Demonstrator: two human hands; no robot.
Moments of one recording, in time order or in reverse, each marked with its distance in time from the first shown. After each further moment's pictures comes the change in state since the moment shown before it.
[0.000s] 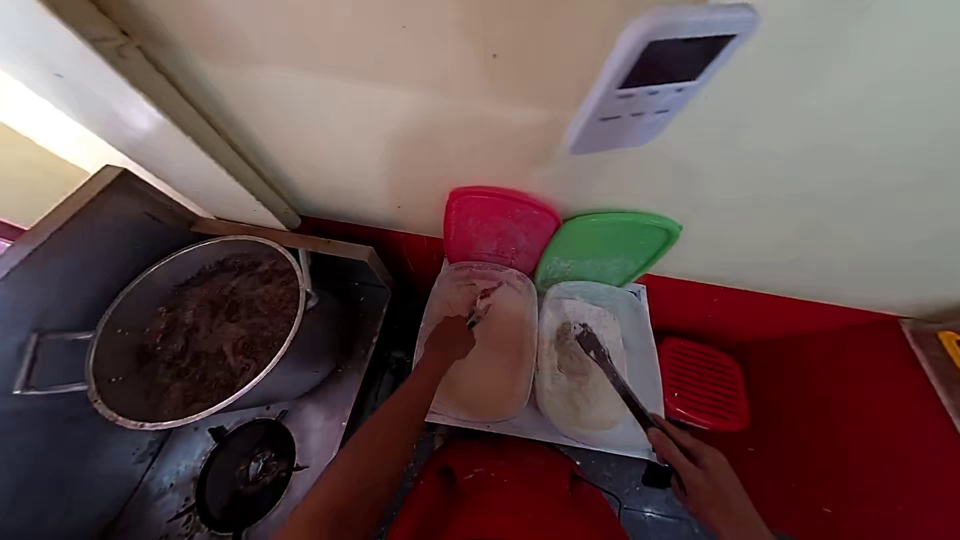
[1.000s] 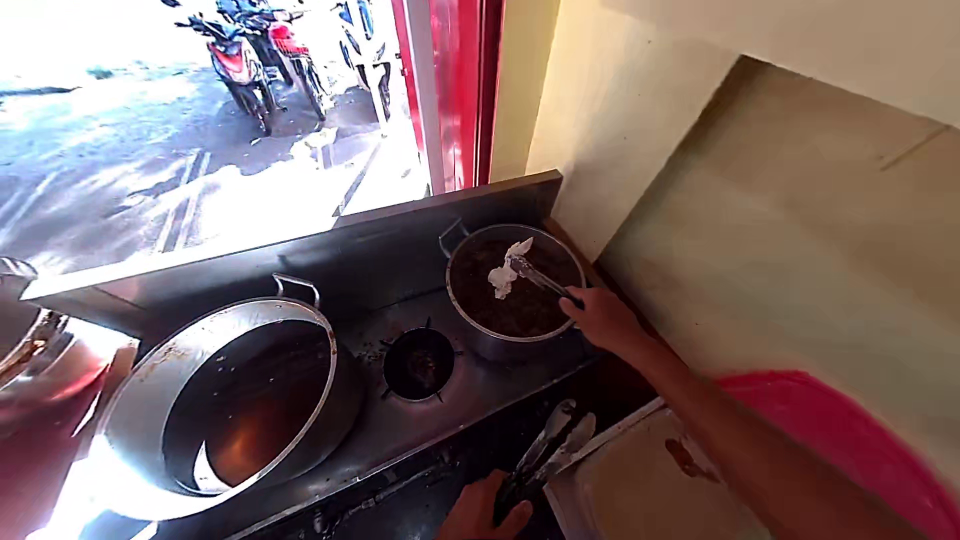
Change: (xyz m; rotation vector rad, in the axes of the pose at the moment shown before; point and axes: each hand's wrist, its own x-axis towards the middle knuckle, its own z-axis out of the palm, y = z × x) left_hand -0.291 -0.194 0.101 -0.942 0.496 -0.152; right_hand 0.060 -0.444 0.423 -0.908 -0.537 -1.127
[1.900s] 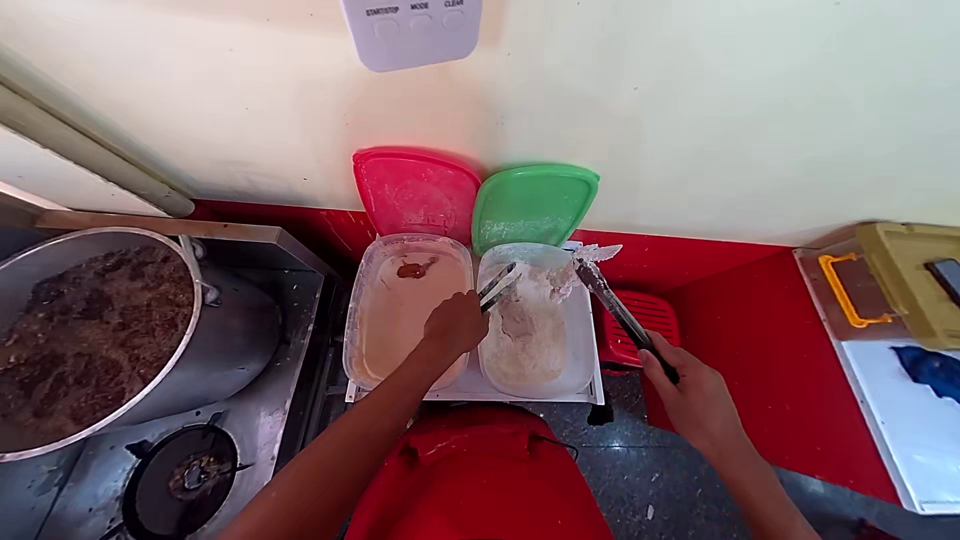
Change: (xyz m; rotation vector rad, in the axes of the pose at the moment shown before) left_hand 0.095 0.235 0.314 1.089 -0.609 0.387; right_hand -0.662 0.200 0.111 0.131 0.619 1.118
